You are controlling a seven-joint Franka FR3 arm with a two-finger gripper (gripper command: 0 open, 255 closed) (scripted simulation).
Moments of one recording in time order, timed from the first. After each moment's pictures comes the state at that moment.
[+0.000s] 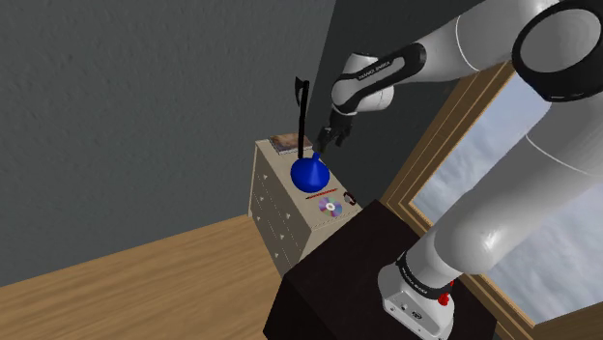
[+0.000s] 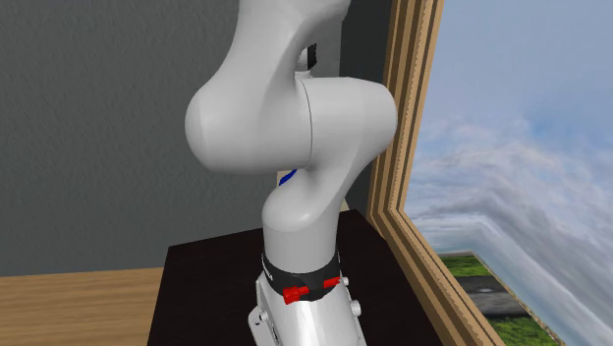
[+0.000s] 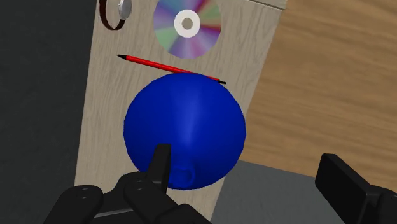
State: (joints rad) arm -0.04 0.00 -0.24 -2.41 0.02 2.40 -0.24
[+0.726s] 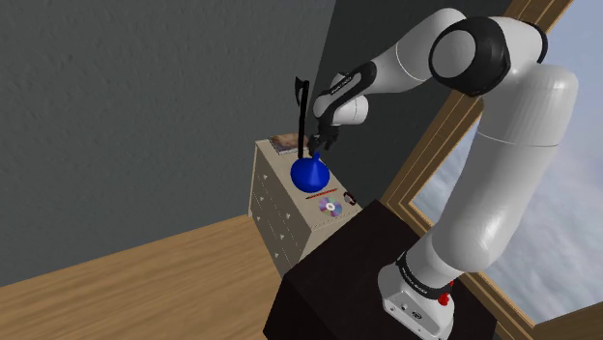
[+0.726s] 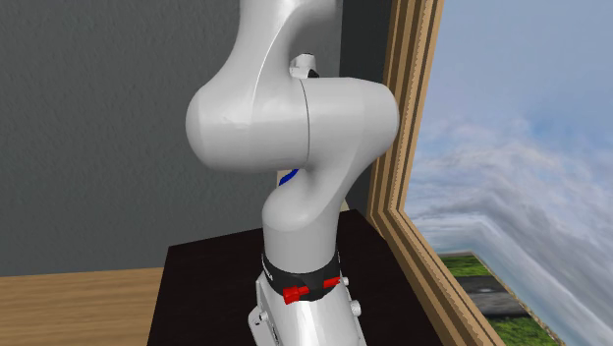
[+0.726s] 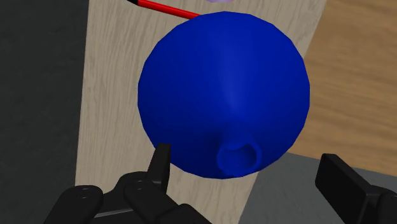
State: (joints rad) arm -0.09 0.35 -0.22 -2.21 0.17 2.59 -0.37
